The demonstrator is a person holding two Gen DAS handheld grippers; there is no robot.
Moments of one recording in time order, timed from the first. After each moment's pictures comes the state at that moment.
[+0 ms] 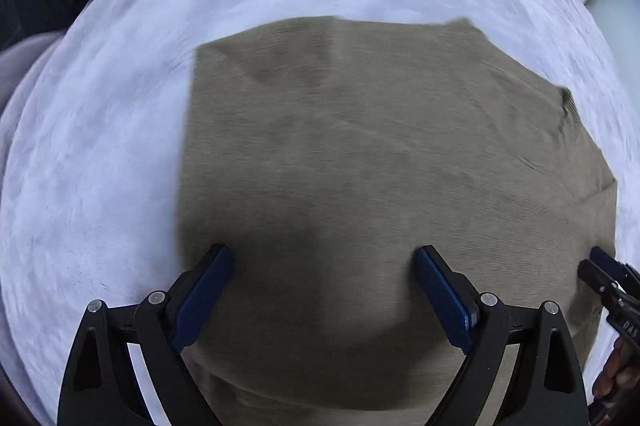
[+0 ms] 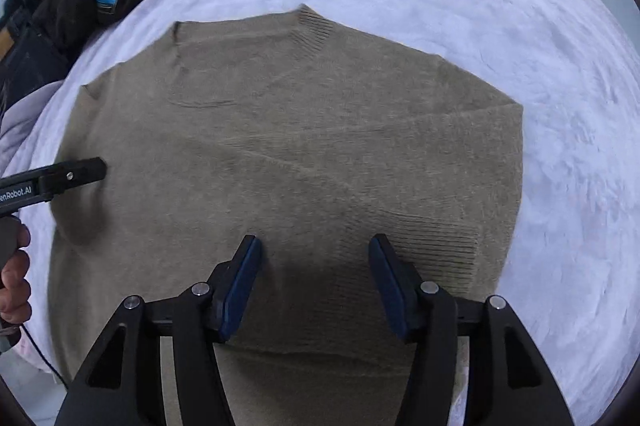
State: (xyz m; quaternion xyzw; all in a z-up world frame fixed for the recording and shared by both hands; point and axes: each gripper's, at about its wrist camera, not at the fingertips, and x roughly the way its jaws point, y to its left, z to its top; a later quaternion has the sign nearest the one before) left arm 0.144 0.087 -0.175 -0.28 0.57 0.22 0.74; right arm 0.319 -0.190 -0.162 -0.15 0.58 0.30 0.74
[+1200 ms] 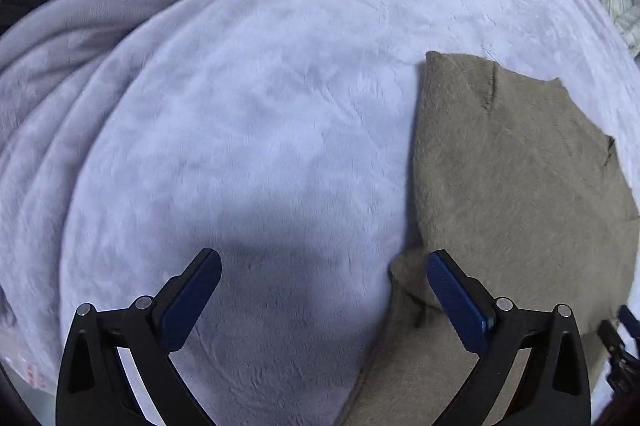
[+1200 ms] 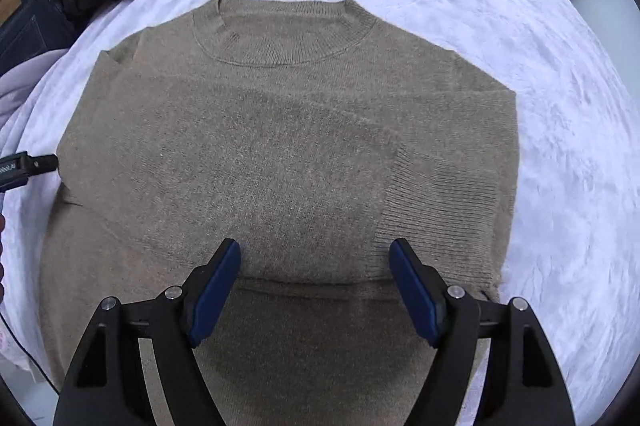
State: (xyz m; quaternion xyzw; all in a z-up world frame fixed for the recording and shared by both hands) left arm 0.040 0.122 -0.128 -0.25 0.56 0.36 0.70; right arm 0.253 -0.145 -0.138 -0.21 0.56 0.29 0.75
